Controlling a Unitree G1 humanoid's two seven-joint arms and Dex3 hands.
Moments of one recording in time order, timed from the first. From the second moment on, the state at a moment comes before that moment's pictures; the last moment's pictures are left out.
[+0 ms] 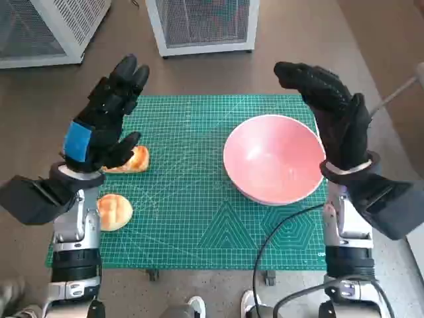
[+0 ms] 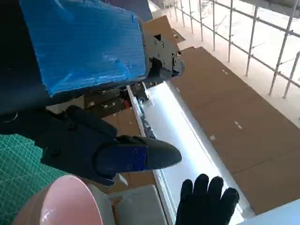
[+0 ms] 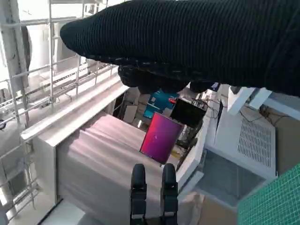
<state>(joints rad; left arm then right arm) -0.49 0.31 0.22 0.26 -0.33 -0.40 -0.51 -0.65 -0.16 -0.10 0.35 0.27 -0.57 0.47</state>
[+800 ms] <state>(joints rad) -0.49 0.31 0.22 0.27 -0.33 -0.40 -0.52 -0.65 -0.16 -0.10 0.35 0.27 -0.57 0.47</state>
